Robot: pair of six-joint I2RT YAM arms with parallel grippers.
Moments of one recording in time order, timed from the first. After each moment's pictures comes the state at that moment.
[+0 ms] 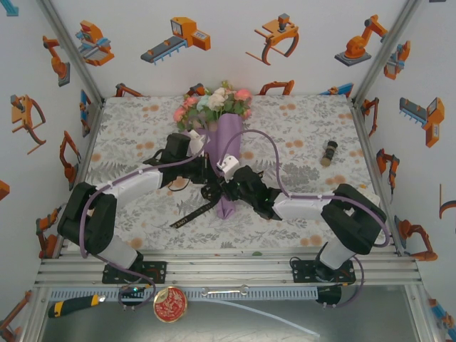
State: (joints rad) left arm -0.56 1.54 0.91 -0.10 0.57 -0.45; right arm 0.92 1.60 0.72 0.42 0.14 0.00
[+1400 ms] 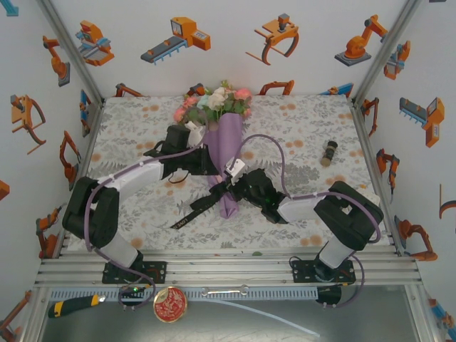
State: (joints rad) left arm -0.53 1.62 1.02 -0.18 0.47 -0.40; right arm 0.85 1.63 0.58 0.74 -0.05 -0.05
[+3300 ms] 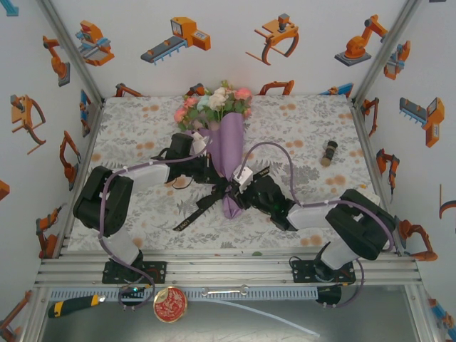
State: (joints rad) left arm -0.52 1.72 0.94 -0.01 0.66 -0.46; right arm 0.85 1.51 0.45 0.71 -0.08 -0.07
